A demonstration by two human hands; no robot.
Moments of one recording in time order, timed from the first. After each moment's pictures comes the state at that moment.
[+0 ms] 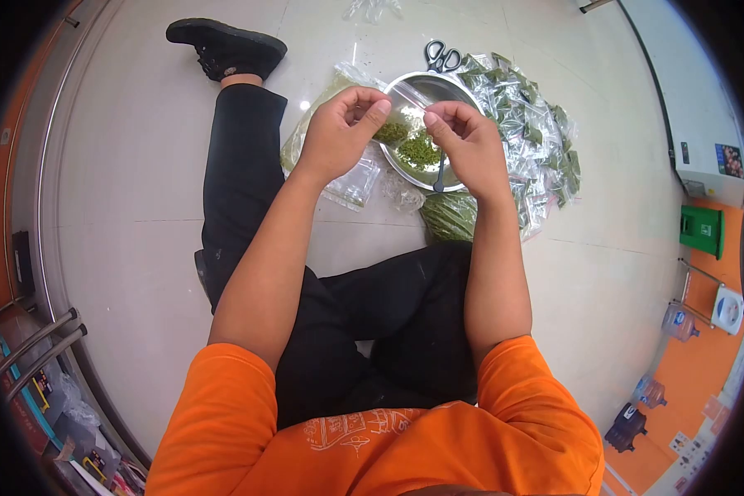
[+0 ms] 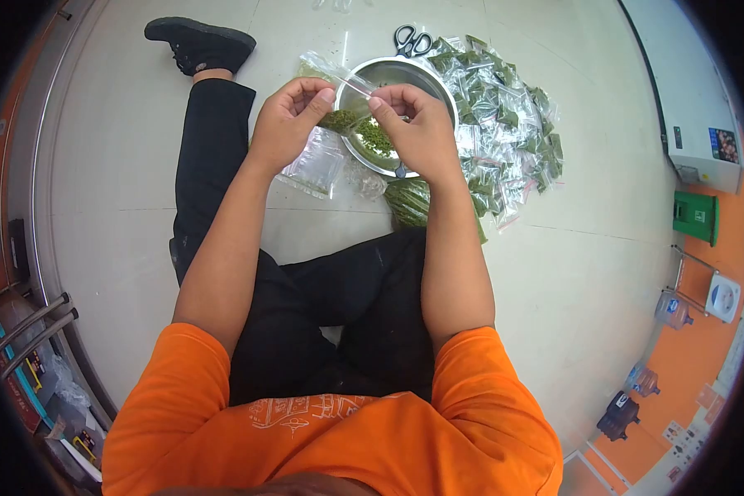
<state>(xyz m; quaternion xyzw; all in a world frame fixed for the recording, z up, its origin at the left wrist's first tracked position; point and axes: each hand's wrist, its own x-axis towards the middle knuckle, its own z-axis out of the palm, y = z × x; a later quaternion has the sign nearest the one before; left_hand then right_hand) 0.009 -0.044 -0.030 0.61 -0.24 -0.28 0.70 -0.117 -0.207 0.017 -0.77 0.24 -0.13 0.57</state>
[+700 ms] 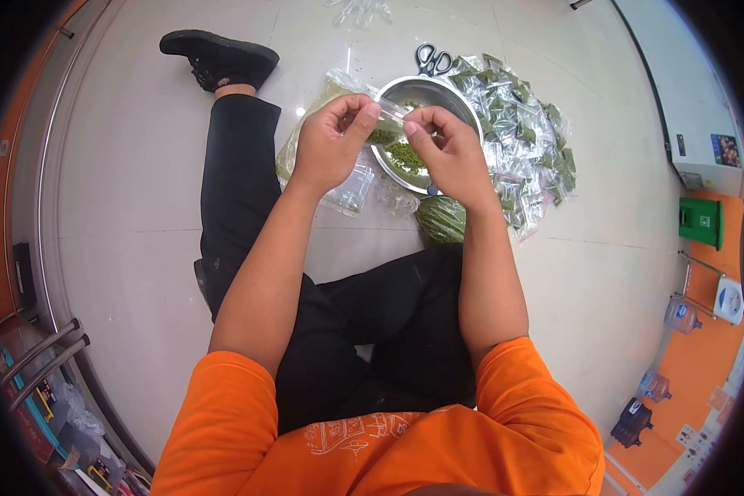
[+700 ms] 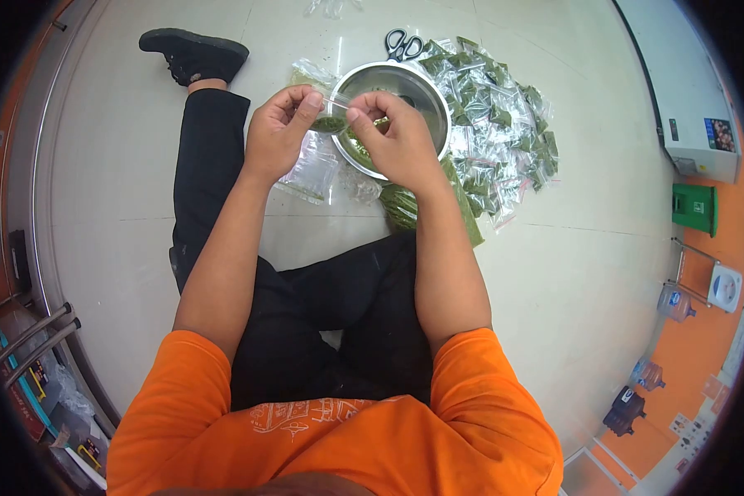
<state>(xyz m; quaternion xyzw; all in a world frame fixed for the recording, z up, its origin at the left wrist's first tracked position) 0.002 -0.046 -0.025 0.59 -0.24 -0.23 0.74 -0.116 -0.194 0.014 -0.79 0.17 -0.16 0.57</state>
